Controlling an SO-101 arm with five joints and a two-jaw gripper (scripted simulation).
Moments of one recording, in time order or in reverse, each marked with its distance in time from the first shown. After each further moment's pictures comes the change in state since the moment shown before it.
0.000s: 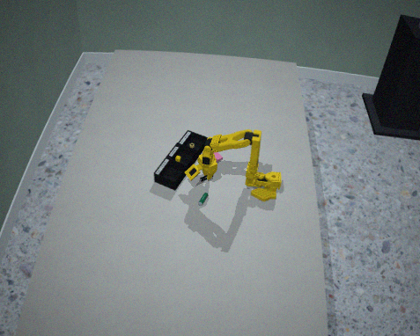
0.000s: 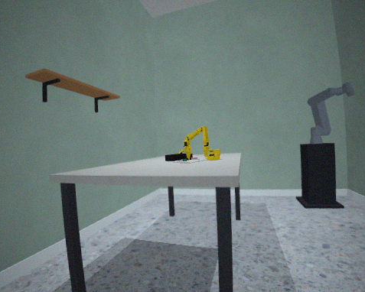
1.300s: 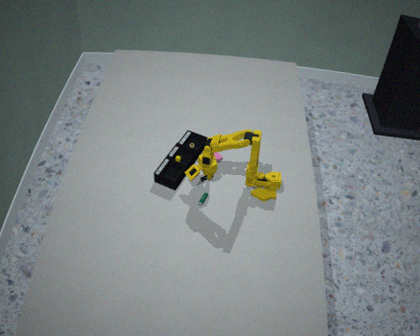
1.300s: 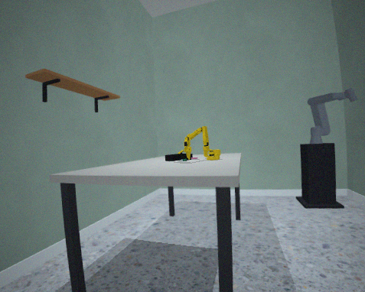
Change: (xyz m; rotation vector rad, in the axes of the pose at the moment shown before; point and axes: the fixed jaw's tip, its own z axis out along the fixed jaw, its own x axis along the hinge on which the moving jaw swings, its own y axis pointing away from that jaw) arm 0.000 0.000 0.000 -0.002 0.002 0.000
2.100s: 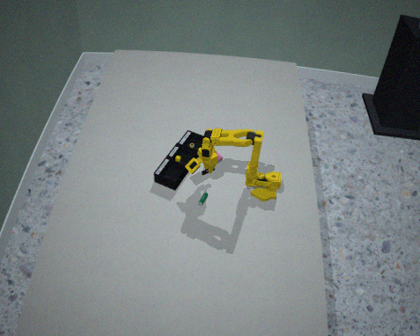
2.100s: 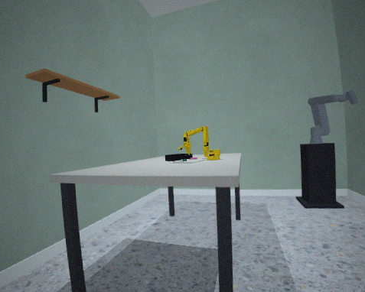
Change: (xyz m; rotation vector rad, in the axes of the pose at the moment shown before) arm 0.002 0.002 -0.036 -0.038 0.039 -0.014
